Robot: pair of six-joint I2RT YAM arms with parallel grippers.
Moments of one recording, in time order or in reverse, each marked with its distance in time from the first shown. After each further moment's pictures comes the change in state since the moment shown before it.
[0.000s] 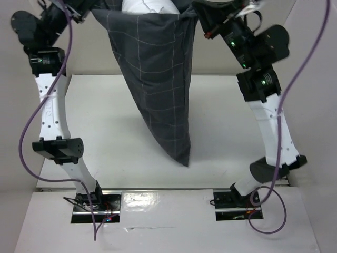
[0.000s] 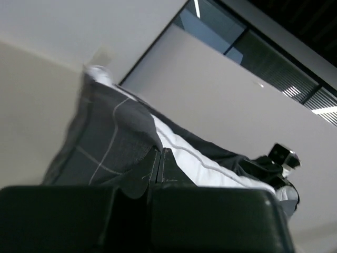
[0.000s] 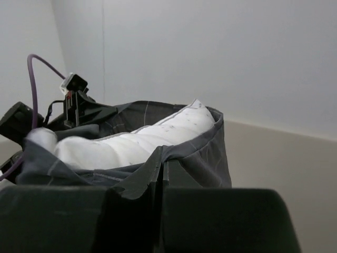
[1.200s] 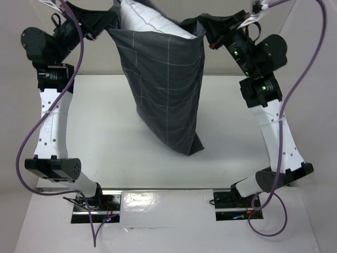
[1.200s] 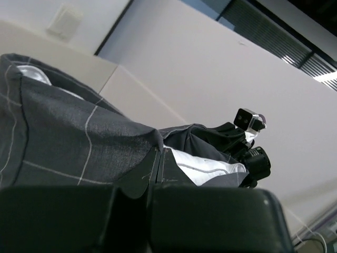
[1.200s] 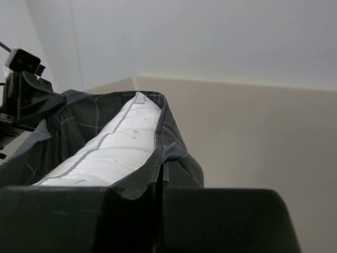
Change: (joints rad) left arm -0.095 -0.282 -0.363 0.089 0.008 0.086; right arm -0.087 -0.163 -0.292 0.093 -0.039 0.045
